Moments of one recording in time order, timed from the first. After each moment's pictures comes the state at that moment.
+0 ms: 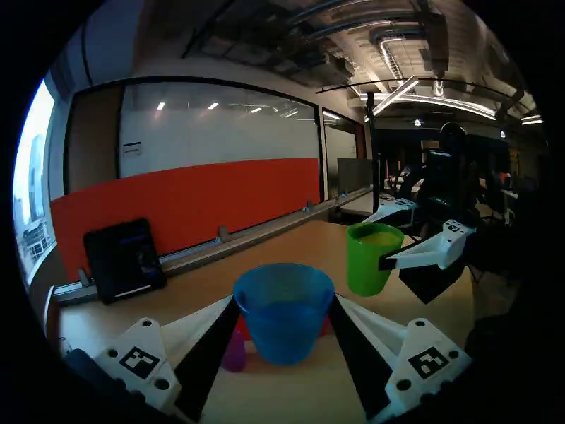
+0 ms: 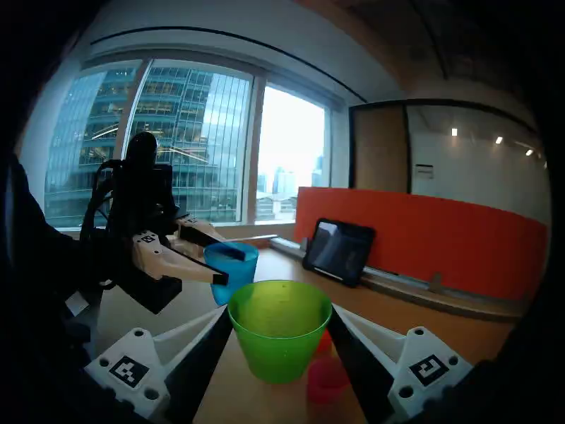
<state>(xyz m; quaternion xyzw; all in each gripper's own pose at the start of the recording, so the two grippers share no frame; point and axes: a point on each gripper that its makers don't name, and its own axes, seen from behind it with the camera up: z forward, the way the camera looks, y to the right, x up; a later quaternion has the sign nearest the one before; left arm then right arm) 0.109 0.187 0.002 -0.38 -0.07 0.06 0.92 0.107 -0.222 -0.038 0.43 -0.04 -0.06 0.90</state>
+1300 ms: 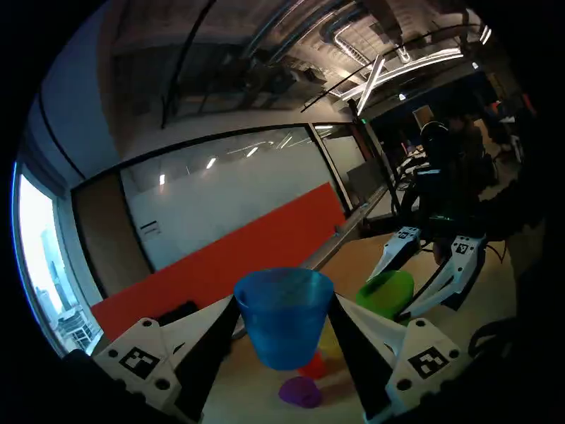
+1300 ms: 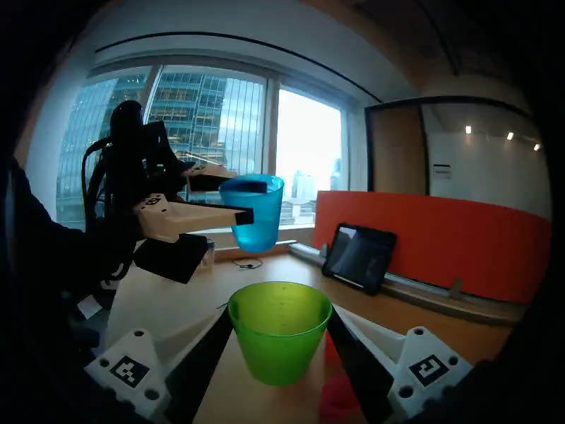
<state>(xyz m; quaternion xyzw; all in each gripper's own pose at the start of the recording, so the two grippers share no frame) 0.214 0.184 0.016 -0.32 0.07 0.21 0.92 0.109 -0.259 -0.031 0.48 -0.04 -0.04 0.87</state>
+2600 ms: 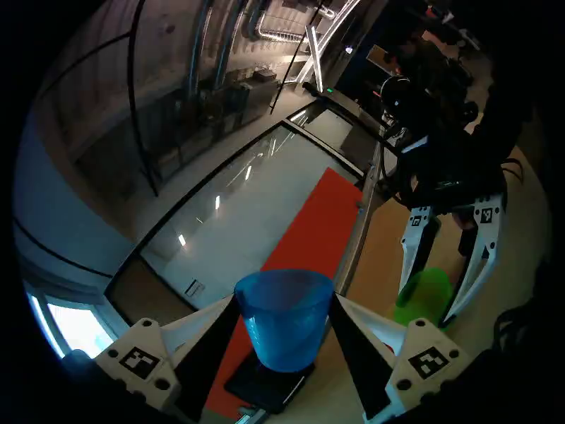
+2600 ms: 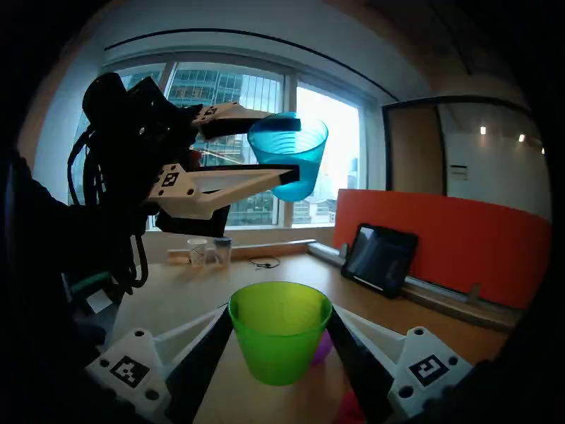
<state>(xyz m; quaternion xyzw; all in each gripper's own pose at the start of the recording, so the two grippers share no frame) 0.261 0.194 0.017 -0.25 0.16 0.42 0.85 0.105 -0.295 -0.039 0.52 -0.04 -0.05 0.85</state>
